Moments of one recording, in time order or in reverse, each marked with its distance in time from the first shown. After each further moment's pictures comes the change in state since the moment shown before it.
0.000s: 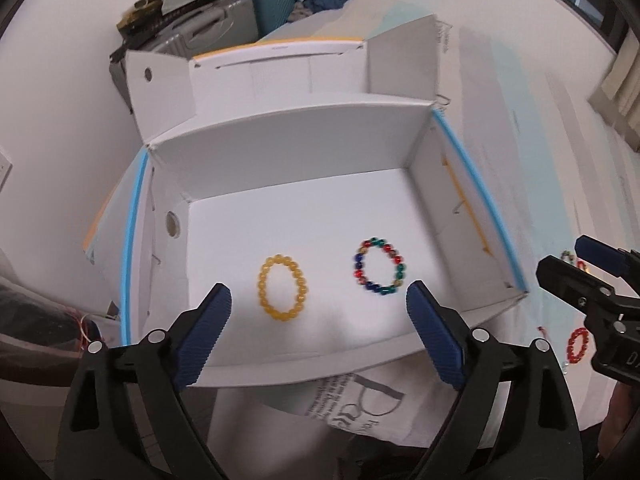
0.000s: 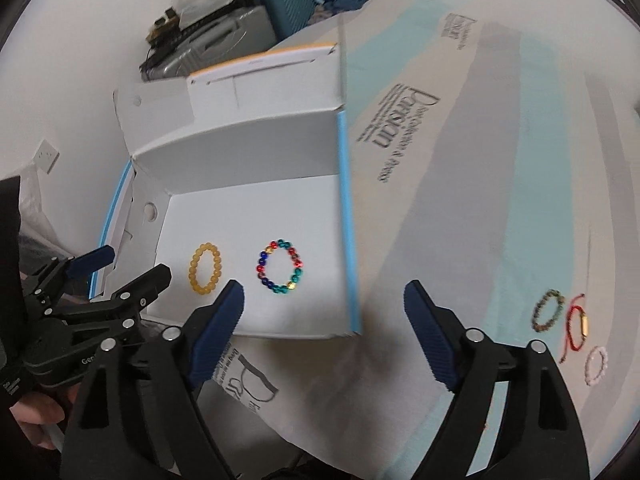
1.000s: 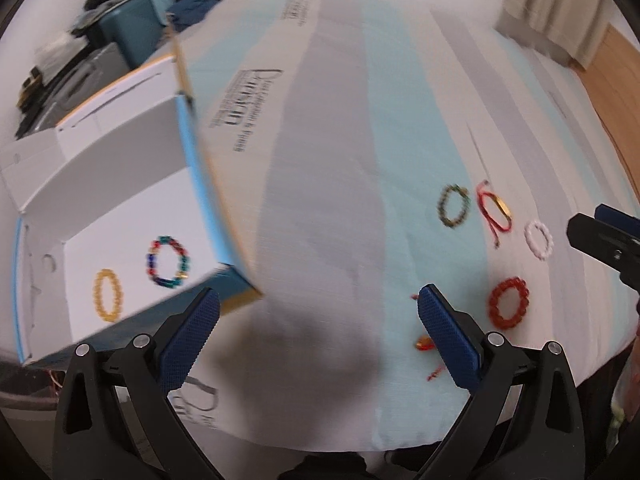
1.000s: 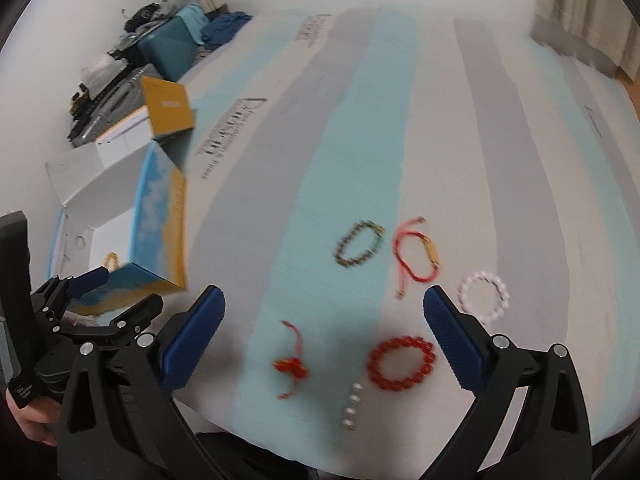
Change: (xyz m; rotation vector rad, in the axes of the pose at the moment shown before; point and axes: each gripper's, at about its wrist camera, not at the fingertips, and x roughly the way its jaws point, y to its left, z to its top) left arm 0.008 -0.226 -0.051 0.274 0.013 -0.146; right arm -0.085 -0.220 -0.102 0.246 -0.065 -0.148
